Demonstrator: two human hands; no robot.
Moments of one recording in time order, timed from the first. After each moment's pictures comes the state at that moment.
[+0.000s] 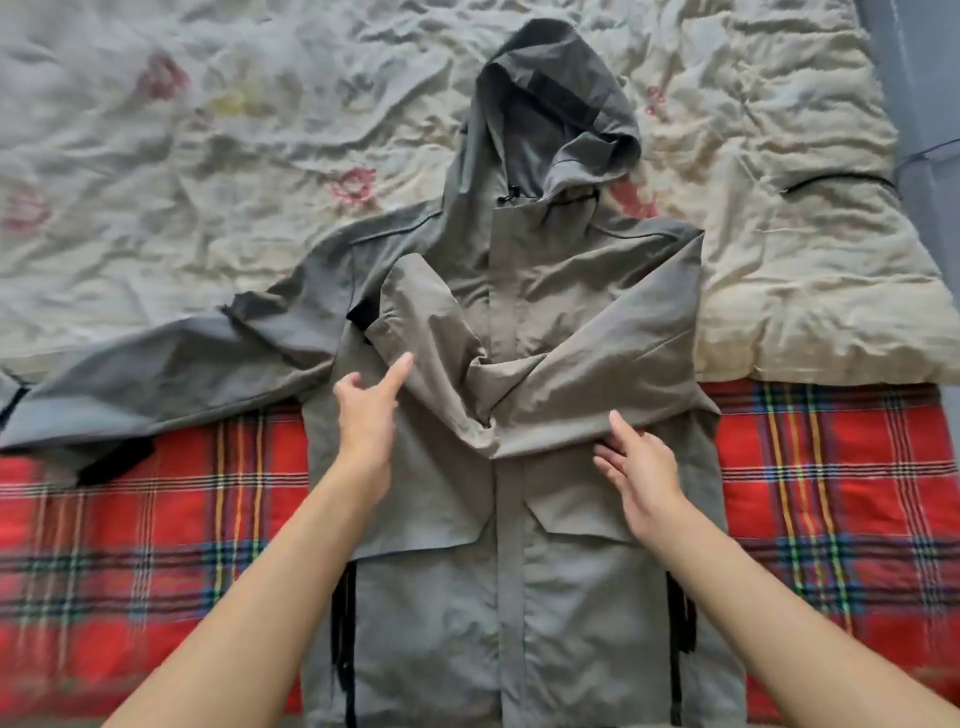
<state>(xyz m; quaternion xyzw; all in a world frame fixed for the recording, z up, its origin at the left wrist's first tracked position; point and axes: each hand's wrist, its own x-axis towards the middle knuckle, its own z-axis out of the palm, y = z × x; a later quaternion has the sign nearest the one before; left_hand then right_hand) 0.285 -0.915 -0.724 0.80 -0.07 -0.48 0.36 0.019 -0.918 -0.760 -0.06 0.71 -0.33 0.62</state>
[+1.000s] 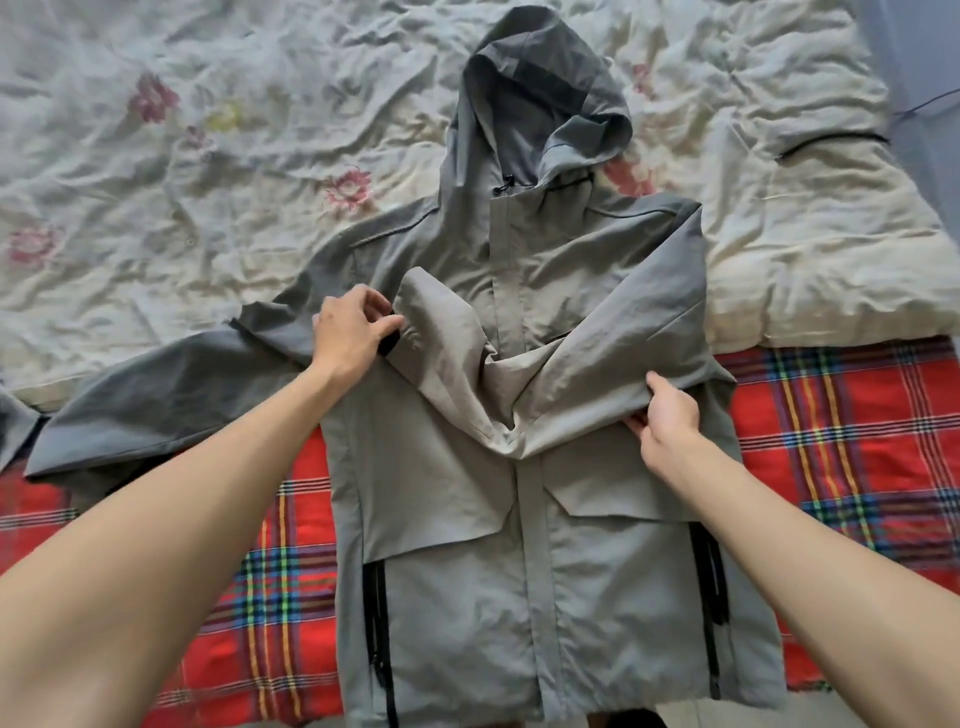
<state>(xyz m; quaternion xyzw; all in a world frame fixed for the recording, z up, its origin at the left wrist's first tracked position) 0.370 -0.991 -0.759 0.80 -0.50 -0.30 0.16 0.021 -0.954 -0.785 0.01 0.75 -0.40 0.53</state>
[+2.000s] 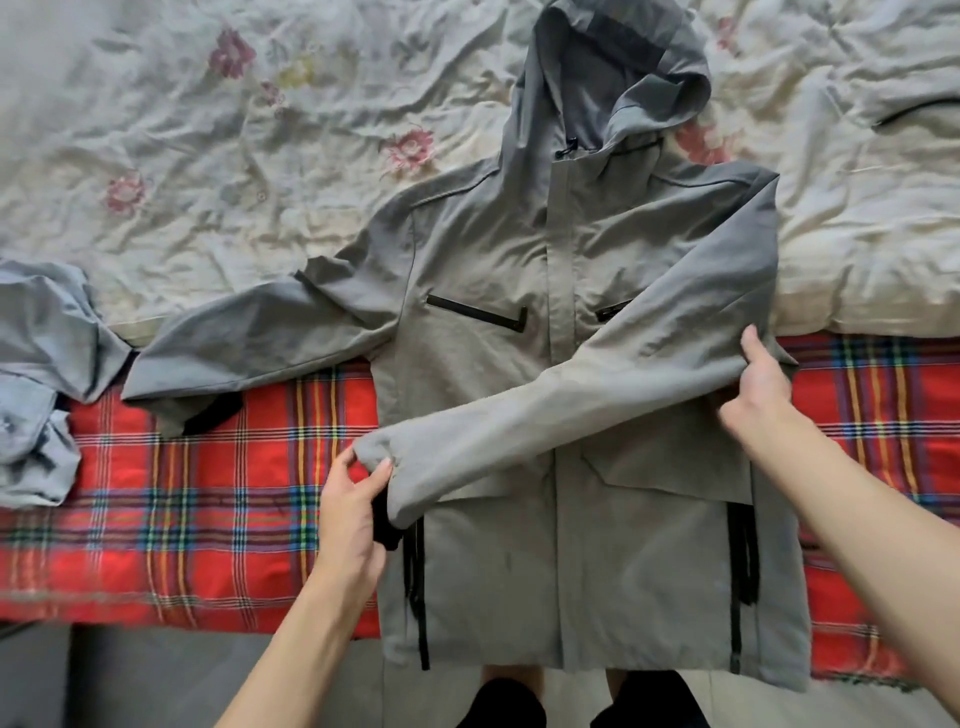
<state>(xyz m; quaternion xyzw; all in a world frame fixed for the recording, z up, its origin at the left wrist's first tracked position) 0.331 -0.760 -0.711 0.73 0.03 -0.47 0.49 -0.016 -0.967 -0.788 0.04 0.69 -0.45 0.56</state>
